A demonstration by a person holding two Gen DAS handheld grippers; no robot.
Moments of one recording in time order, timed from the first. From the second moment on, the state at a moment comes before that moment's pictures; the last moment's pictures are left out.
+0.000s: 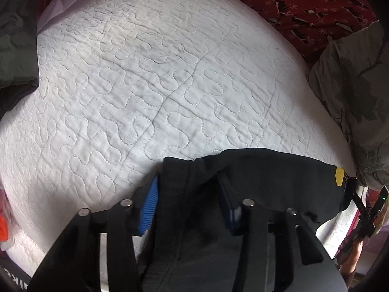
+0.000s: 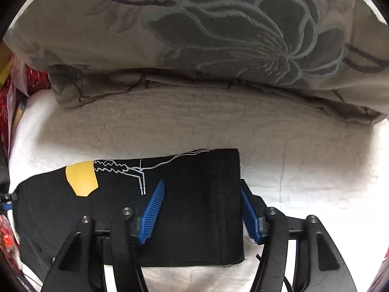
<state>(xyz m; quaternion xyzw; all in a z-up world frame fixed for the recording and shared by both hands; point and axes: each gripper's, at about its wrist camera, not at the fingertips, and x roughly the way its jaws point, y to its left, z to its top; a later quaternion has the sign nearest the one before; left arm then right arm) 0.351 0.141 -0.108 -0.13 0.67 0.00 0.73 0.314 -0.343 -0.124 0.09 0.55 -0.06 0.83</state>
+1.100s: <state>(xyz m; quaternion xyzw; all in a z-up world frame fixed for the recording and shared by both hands) 0.117 0.179 -0.094 -0.15 0.62 -0.01 0.77 0.027 -0.321 -0.052 0.07 0.42 -0.03 0.90</state>
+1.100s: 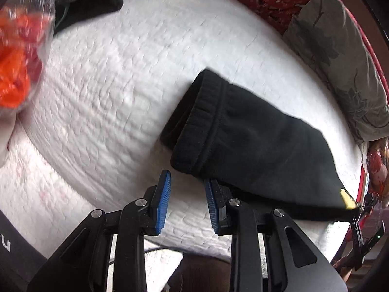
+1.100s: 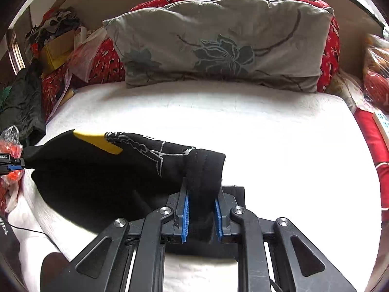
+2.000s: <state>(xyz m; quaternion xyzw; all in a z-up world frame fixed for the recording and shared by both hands) 0.133 0.177 -0.102 -0.30 0.61 -0.03 0.73 -0.007 -0.334 -0.101 0.52 0.45 -0.03 0.73</state>
